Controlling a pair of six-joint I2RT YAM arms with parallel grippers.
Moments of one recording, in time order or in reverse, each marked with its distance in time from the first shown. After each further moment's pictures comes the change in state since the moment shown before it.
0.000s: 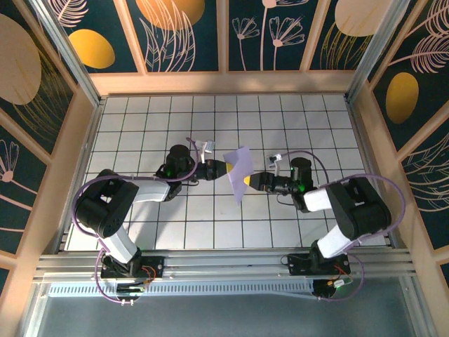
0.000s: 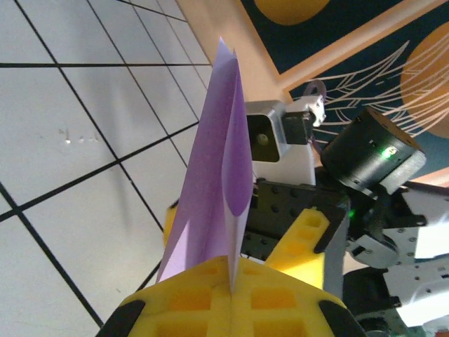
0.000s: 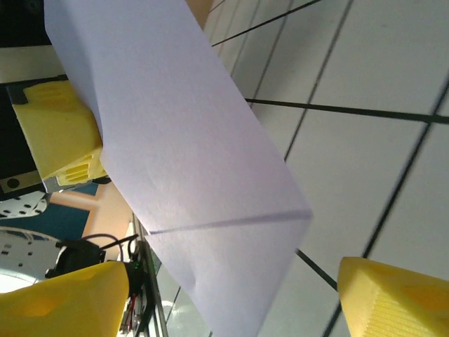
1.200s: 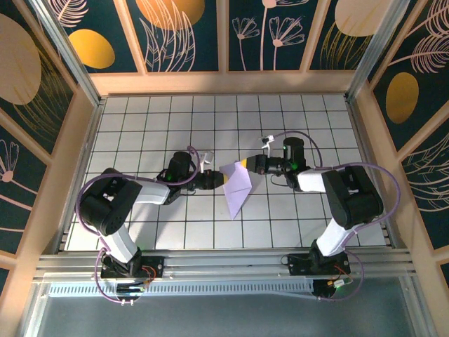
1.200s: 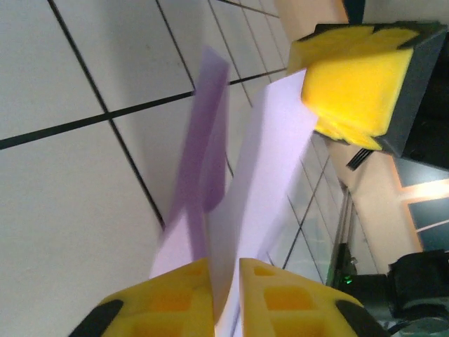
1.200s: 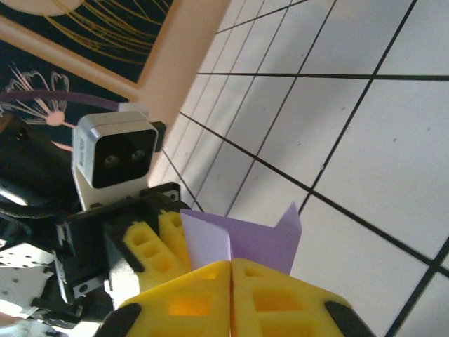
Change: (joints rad) left arm 0.000 0.022 -0.052 -0.181 -0.078 0.093; right arm 0.002 0.089 0.282 -0.236 0.010 -0.113
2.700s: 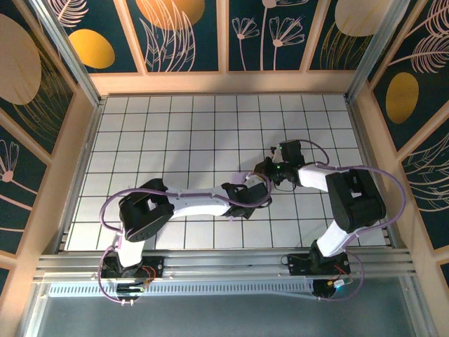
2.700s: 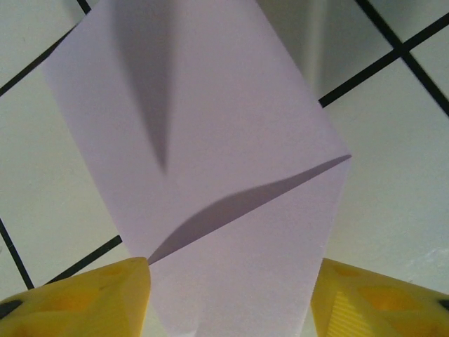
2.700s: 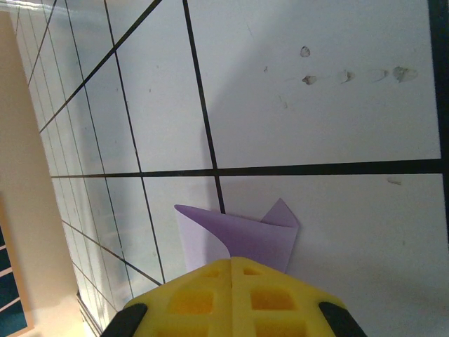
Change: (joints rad) left arm -0.627 0.234 0.666 -1.161 -1.096 0.204; right arm 0.000 -0.039 0.072 -0.551 0.345 0.190
